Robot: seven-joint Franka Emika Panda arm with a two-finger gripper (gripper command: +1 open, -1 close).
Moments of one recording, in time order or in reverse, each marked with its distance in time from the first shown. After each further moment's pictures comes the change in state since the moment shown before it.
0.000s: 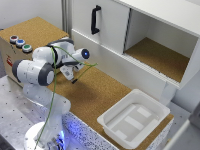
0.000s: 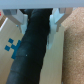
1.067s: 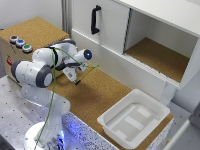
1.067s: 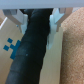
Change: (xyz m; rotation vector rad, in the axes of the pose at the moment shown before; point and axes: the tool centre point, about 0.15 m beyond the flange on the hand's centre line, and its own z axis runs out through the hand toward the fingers) arm 0.001 0.017 -0.015 -0.032 0.006 -0.009
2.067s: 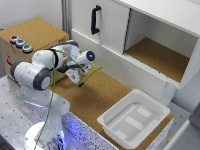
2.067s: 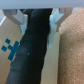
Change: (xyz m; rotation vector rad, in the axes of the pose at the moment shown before) arm 0.002 0.032 -0.029 -0.040 0.024 0.011
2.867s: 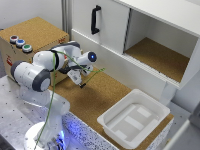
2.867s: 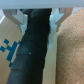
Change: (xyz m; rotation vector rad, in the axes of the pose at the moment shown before) arm 0.003 0.019 -0.015 -0.041 0.015 0.017
